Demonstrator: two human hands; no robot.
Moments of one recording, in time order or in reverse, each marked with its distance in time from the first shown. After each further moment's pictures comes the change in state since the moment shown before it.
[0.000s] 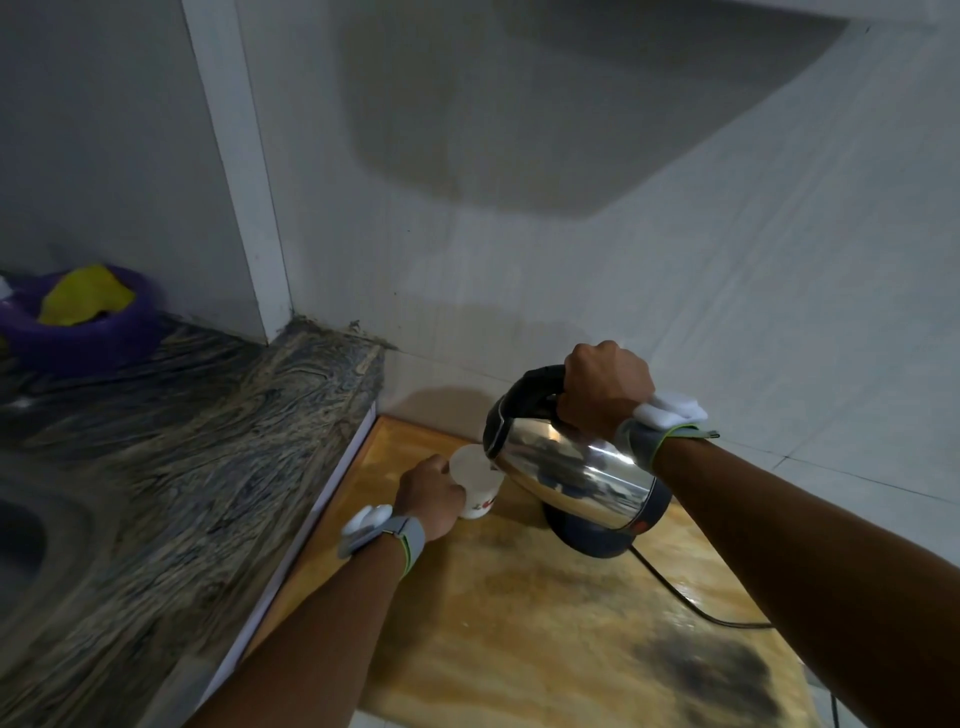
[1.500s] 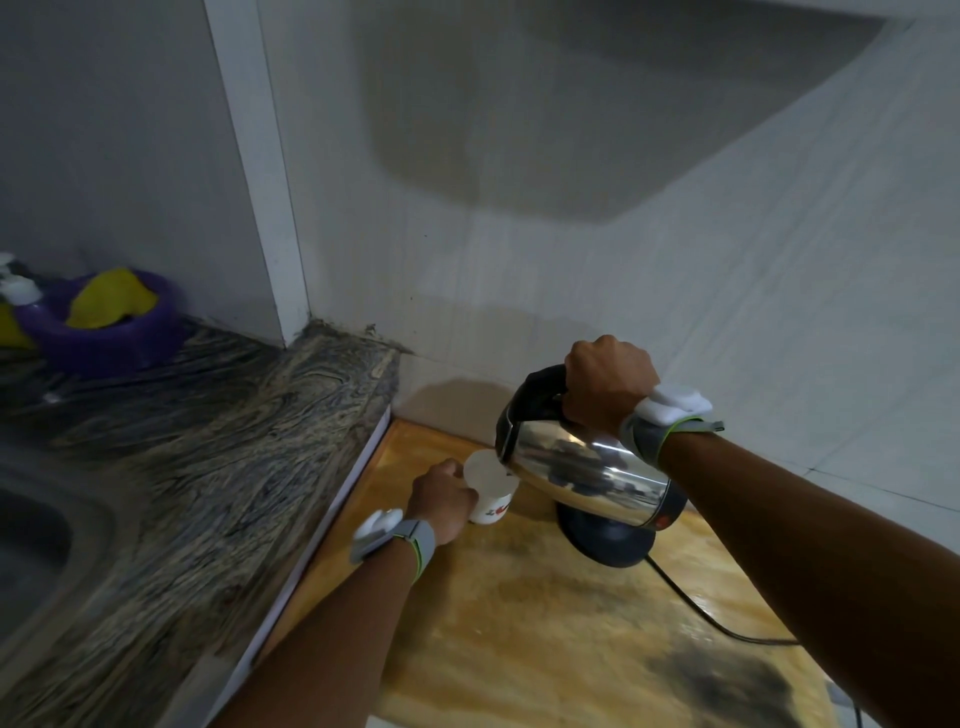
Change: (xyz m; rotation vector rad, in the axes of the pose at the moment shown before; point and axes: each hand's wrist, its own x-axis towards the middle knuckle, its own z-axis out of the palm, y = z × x) left_hand 0.010 -0.005 0.001 -0.052 -0.020 -0.031; right_hand 0.020 -0.009 0.003 -0.094 0.081 -0.113
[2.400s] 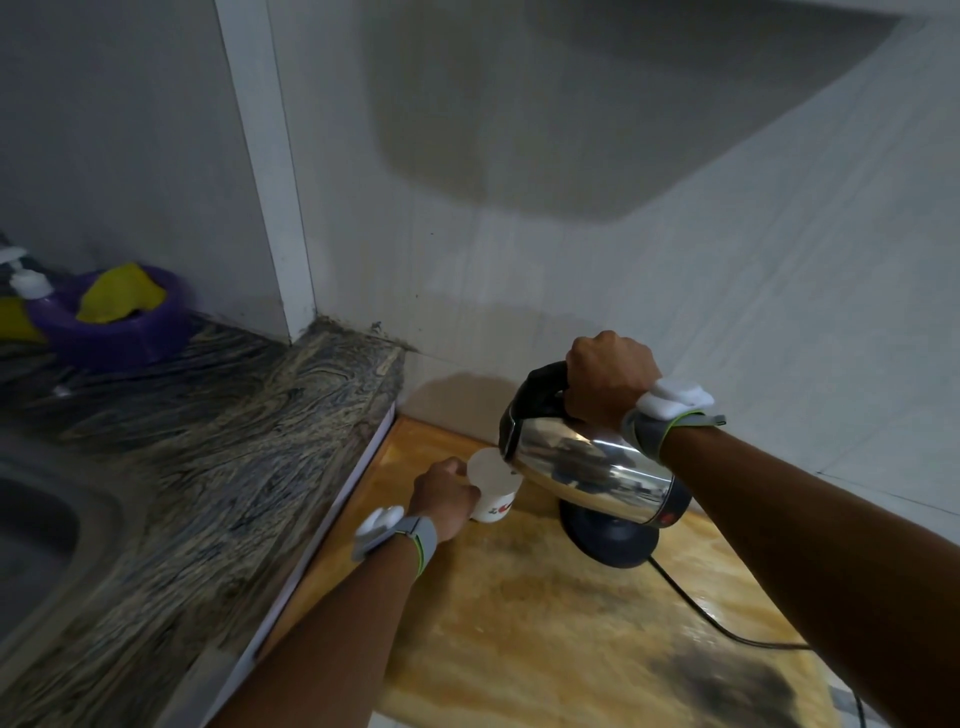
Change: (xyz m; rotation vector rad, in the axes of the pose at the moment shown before) left_hand 0.006 -0.004 0.002 -0.061 -0.009 -0.032; right_hand 0.002 -0.002 -0.009 0.009 -0.034 -0.018
